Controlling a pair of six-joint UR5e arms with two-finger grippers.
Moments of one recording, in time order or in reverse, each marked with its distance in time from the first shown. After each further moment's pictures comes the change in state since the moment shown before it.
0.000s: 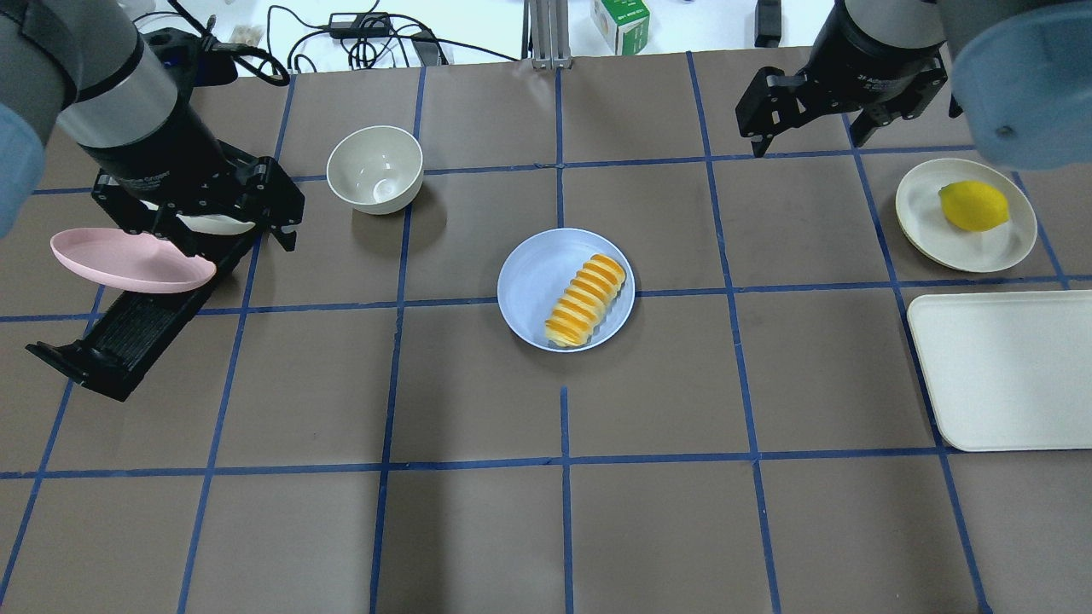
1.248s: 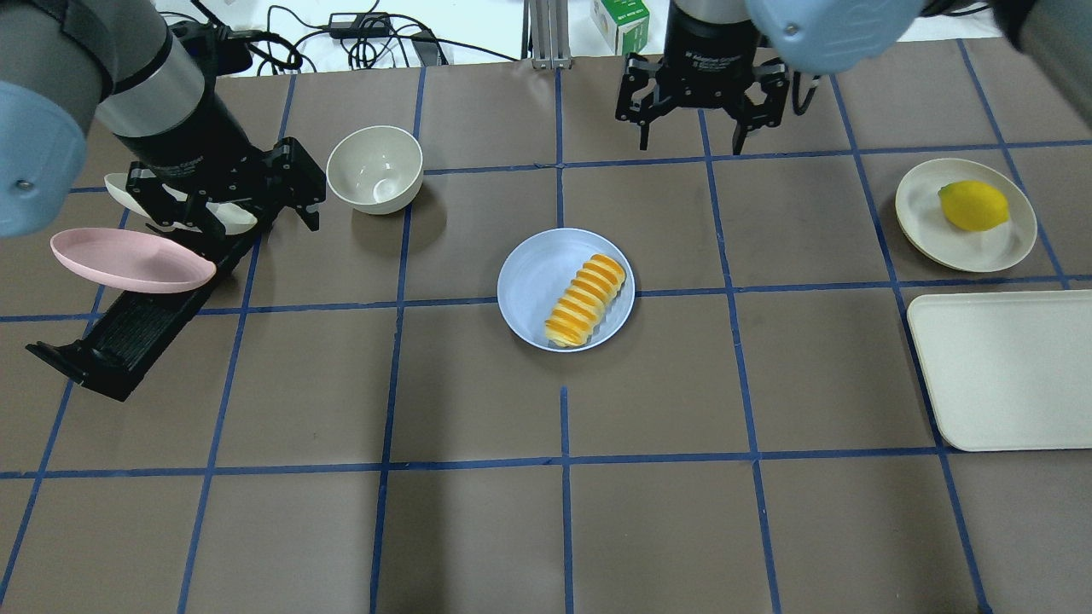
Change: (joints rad) left arm -0.010 -0.027 -0.002 0.048 -0.038 -0.057; right arm 0.159 0.181 -0.229 0.208 -0.021 0.328
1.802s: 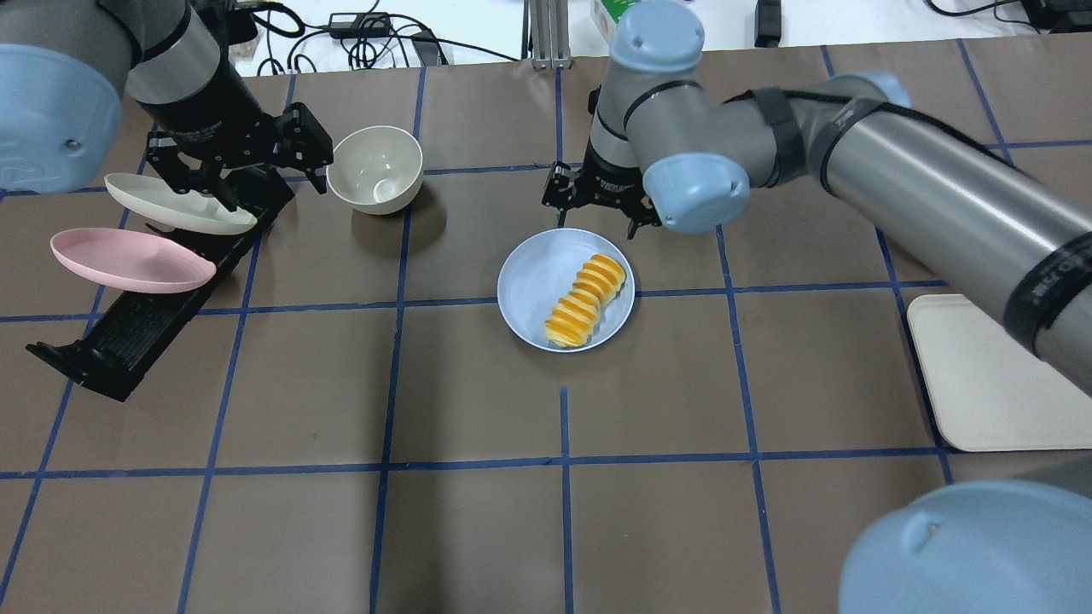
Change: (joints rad) left arm -0.003 -0.089 0.049 0.067 -0.004 -0.088; right arm 0.057 0.243 0.135 -0.401 0.114 0.114
